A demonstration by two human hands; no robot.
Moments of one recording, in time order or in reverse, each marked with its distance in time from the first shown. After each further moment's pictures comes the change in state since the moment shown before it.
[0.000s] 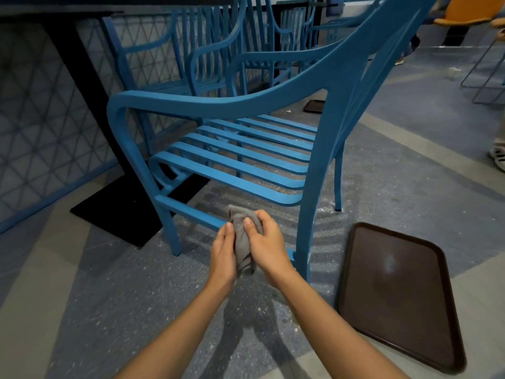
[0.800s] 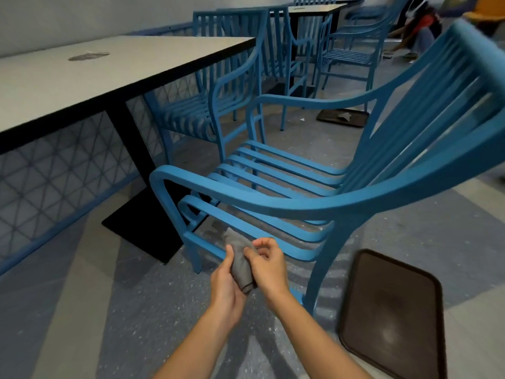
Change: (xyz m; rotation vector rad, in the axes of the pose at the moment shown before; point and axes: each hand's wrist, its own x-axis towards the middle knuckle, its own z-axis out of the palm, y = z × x) left_hand -0.005 0.171 0.000 -0.556 0.218 -0.552; right_hand 0.022 -0.114 0.014 0.142 0.089 0.257
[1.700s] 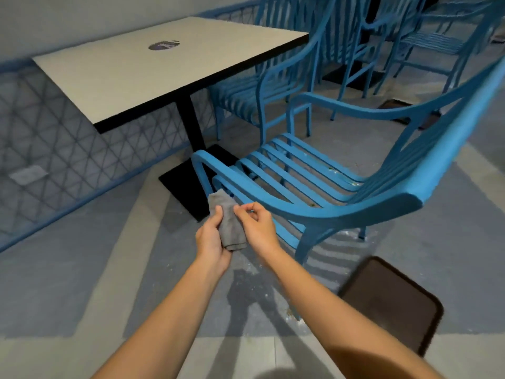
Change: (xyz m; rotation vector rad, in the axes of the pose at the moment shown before) left_hand -0.107 0.050 0.073 -0.160 0.281 0.225; right_hand -0.038 -0.113 -0.039 -0.048 -0.451 -0.046
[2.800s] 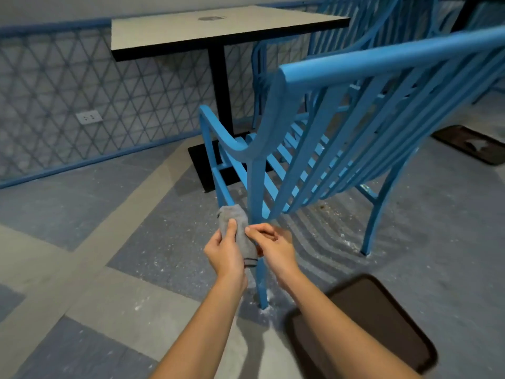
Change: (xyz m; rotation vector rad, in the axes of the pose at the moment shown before) left_hand -0.050 -0.234 0.030 -0.003 0.423 0.387; right_hand -0.049 0.120 -0.186 0.045 -0.300 0.107
